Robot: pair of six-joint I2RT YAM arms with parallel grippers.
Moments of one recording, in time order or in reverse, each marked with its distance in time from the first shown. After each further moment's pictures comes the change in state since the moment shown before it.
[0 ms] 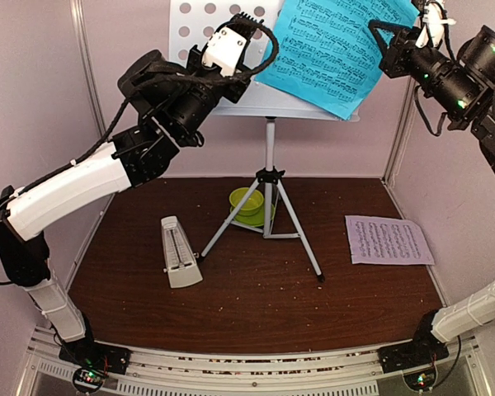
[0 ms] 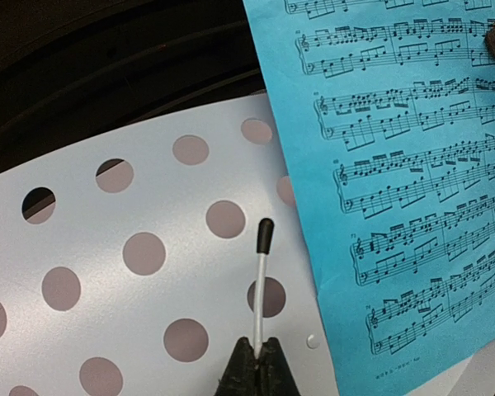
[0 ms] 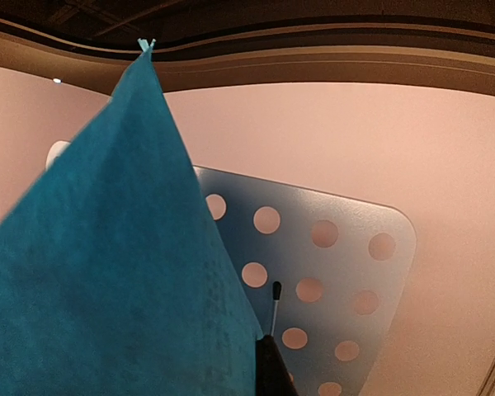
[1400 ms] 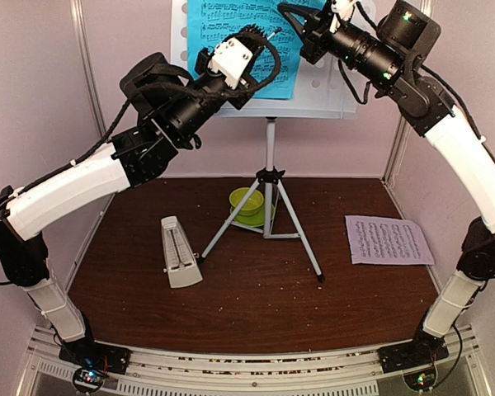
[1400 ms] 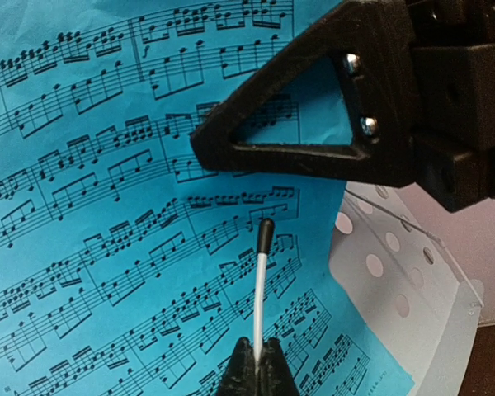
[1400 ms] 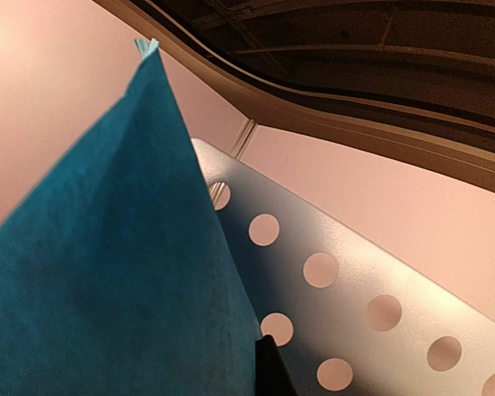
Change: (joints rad) left arm 0.014 -0.008 -0.024 -0.034 0.197 0.035; right arm 0.012 0.419 0.395 0.058 -0.430 -0.245
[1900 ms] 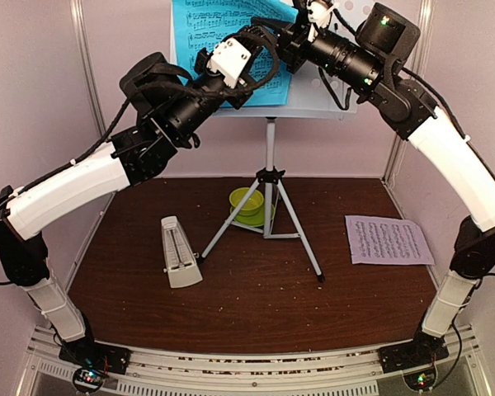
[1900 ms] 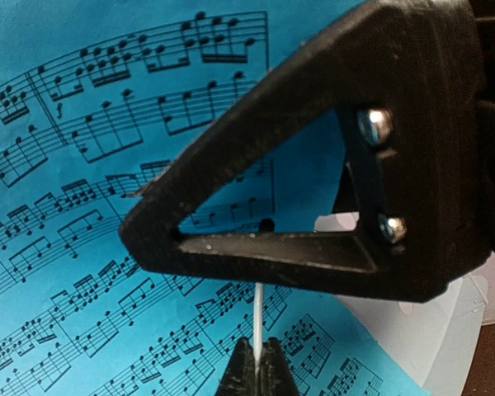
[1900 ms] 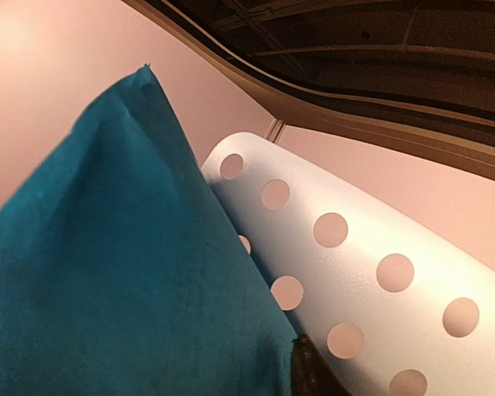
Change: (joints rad) left arm 0.014 0.000 0.000 -0.005 0.013 -0.008; right arm 0.047 0.057 0.011 0.019 -0.018 -0.008
